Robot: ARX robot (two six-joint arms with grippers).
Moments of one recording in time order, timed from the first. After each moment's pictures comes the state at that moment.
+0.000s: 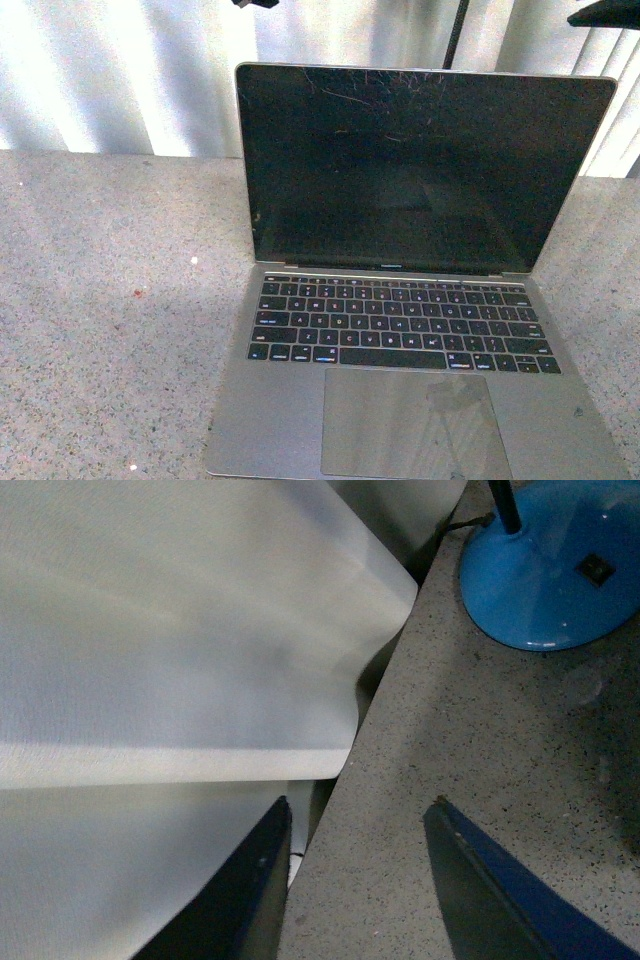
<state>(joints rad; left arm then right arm) -0.25 2.11 1.99 -0.51 0.15 1.03 -0.13 2.06 1.73 -0.37 -0.73 -1.41</state>
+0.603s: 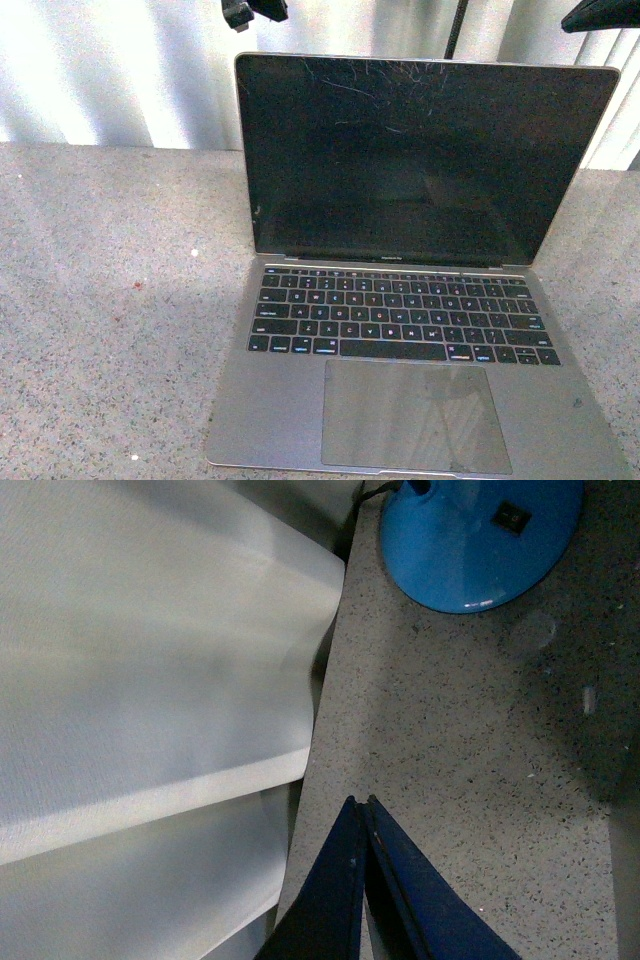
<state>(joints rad) -0.28 2.18 2.08 -0.66 0.15 1.19 -0.11 2.13 1.89 -0.65 -0.69 -1.50</state>
